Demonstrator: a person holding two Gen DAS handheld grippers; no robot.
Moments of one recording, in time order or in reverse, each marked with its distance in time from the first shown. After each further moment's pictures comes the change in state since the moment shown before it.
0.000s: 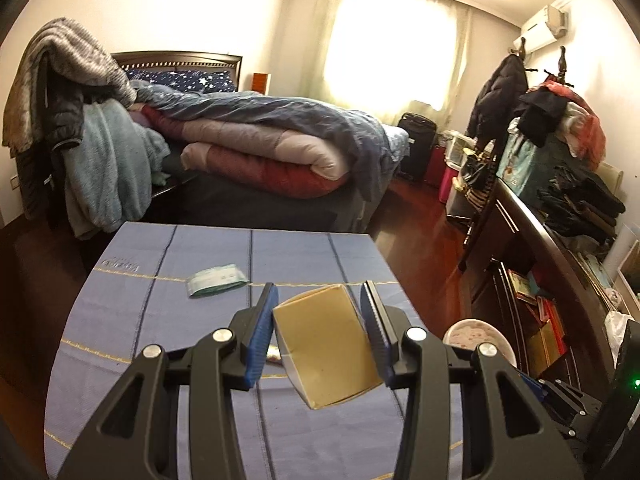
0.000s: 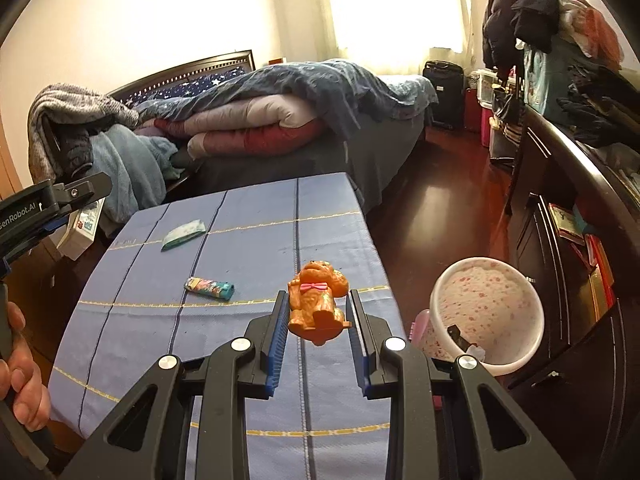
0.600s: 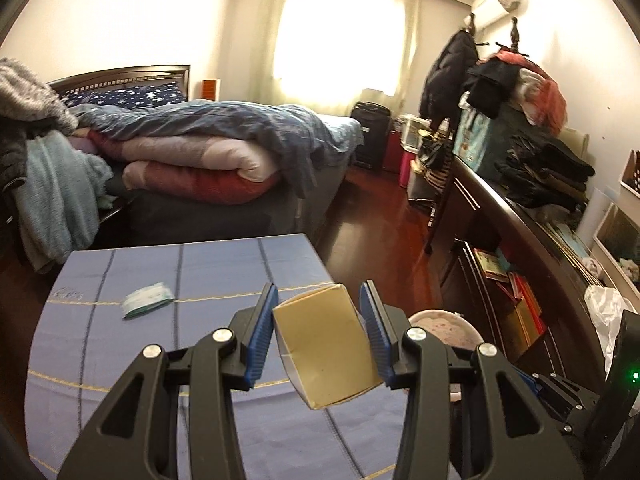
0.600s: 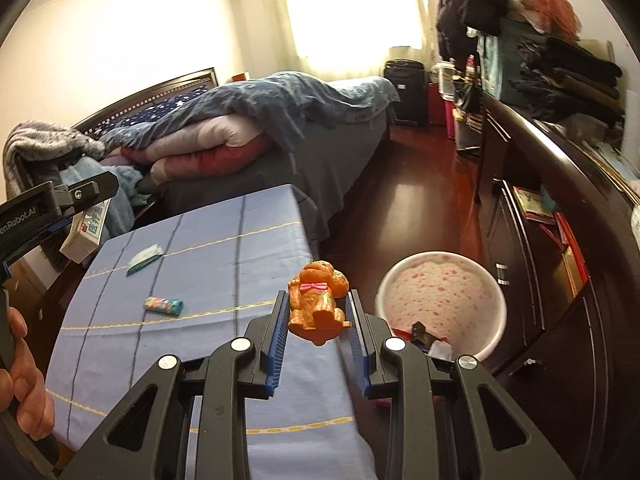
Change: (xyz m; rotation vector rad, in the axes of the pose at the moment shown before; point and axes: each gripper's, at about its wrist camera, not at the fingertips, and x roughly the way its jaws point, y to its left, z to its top) left arm 0.025 -0.091 -0.001 0.129 0.017 -0.121; right arm -0.014 -0.070 -0.002 0.111 -0.034 -0.082
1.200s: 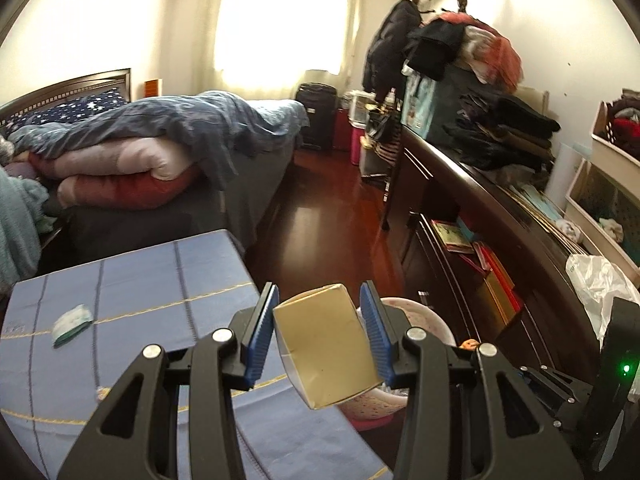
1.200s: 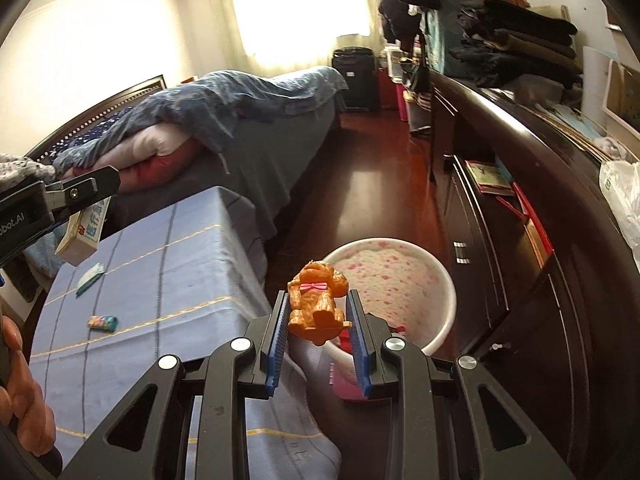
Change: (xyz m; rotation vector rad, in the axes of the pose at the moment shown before) left arm 0.066 -0.087 -0.005 0.127 0.061 -0.144; right arm 0.020 -0.072 -0.002 0.109 0.026 -0.128
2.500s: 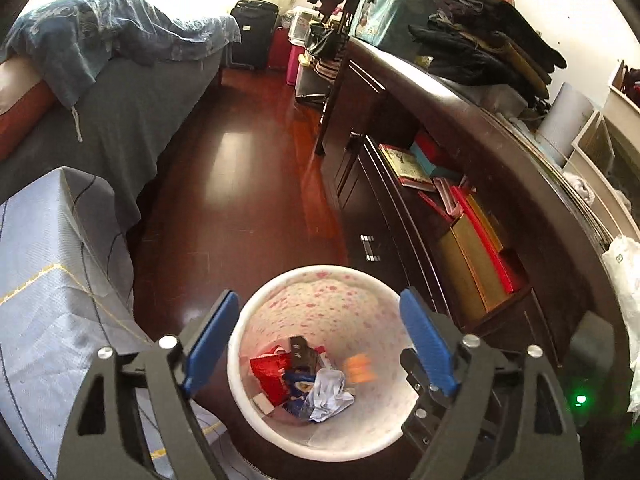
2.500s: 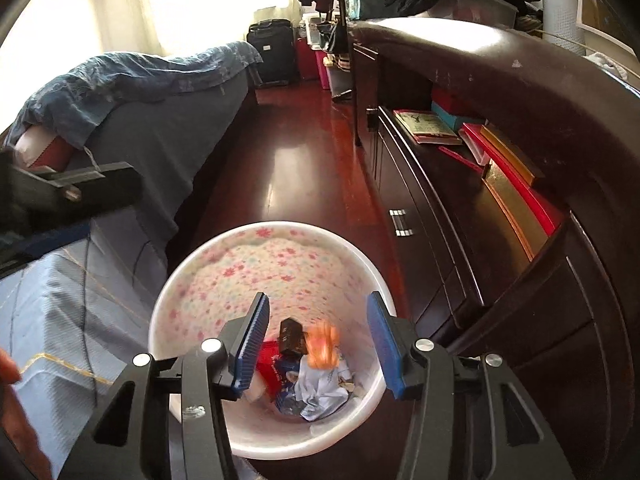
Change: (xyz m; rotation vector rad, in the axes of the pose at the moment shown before) left arm 0.219 -0.068 -0.020 -0.005 0.282 -0.244; right arm 0.141 -0.100 -0.003 0.148 0.081 -0.238
